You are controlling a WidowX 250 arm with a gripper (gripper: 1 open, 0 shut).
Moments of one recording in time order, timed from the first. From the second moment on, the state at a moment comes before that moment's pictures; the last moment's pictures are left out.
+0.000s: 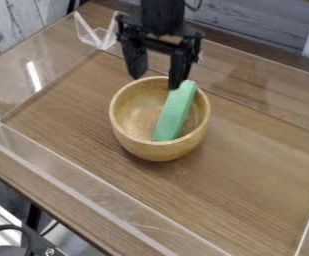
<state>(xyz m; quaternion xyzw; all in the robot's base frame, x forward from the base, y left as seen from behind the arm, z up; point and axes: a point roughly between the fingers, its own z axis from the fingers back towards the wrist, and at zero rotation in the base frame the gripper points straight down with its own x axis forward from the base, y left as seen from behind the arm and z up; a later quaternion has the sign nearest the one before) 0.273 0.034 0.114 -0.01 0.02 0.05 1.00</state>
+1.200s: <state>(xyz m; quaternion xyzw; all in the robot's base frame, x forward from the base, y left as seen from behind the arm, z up) 0.267 0.026 0.052 0.00 0.04 0.03 1.00</state>
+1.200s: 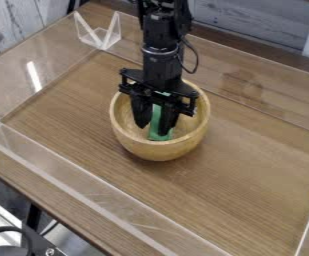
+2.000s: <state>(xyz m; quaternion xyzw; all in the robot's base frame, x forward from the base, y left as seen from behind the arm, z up) 0.293 0.031 0.130 -0.04 -0.02 0.05 1.00</state>
